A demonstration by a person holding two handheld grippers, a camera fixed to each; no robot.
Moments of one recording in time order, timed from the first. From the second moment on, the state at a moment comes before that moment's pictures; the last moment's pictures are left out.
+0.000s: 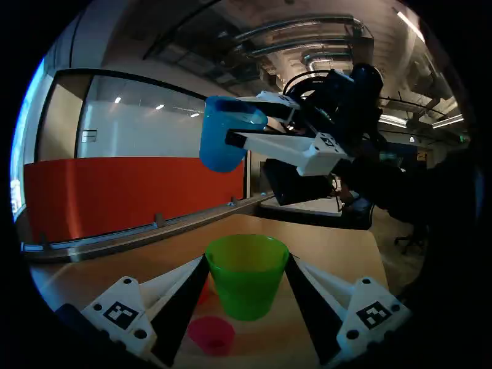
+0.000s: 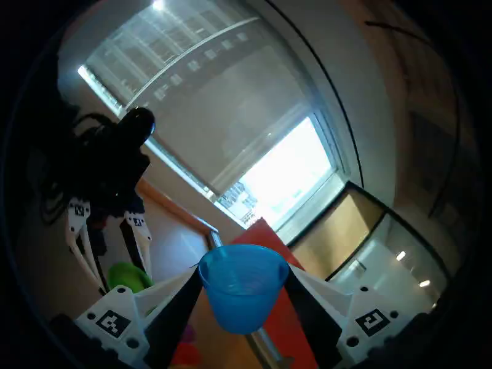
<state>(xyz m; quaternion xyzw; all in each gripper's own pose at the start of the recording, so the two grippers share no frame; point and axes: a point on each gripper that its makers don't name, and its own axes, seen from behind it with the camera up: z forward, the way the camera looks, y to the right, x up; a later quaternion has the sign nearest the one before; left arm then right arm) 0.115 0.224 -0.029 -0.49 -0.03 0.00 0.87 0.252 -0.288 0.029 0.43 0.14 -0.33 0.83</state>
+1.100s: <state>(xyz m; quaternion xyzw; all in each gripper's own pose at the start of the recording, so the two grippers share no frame) 0.114 0.228 -0.032 -0.49 -0.04 0.01 0.87 0.216 -0.262 0.029 0.48 -0.05 -0.05 0.87</state>
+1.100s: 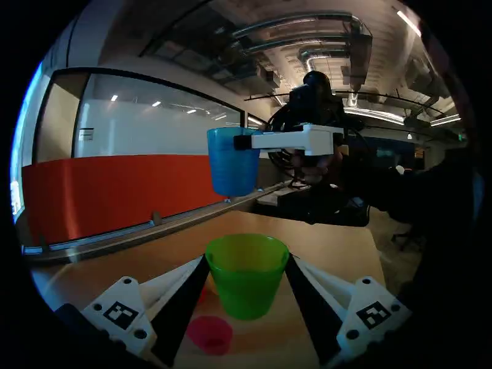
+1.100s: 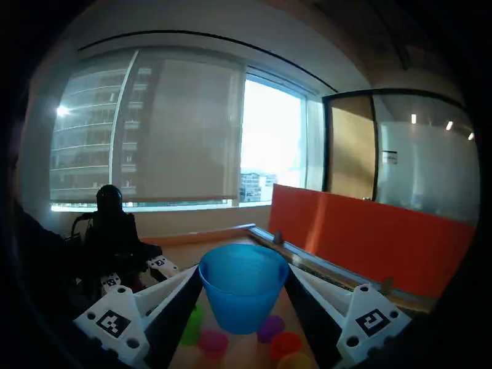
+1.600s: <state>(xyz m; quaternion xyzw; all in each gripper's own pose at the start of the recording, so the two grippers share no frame) 0.086 0.229 -0.043 -0.51 -0.08 0.04 0.85 0.169 -0.238 0.022 0.48 -0.10 -0.07 0.87</state>
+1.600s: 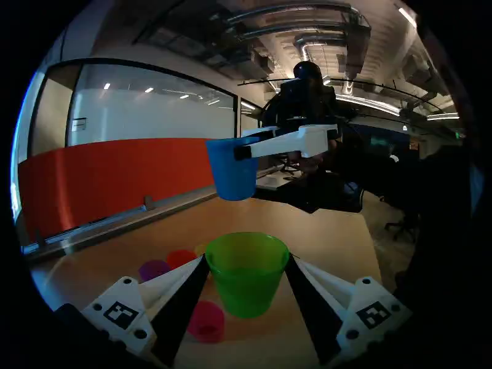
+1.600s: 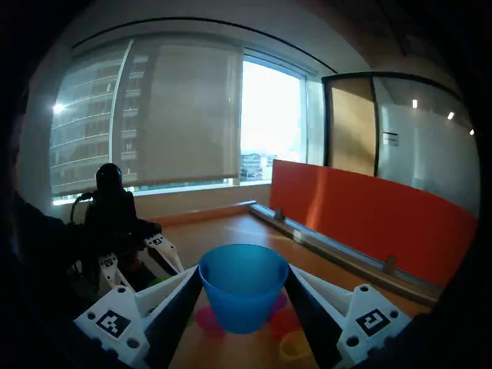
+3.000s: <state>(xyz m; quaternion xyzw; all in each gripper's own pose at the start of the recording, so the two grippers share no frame) 0.013 0.241 -0.067 -0.53 -0.16 0.11 0.82 0.046 -0.205 -0.009 0.50 -0.22 -0.13 0.83</state>
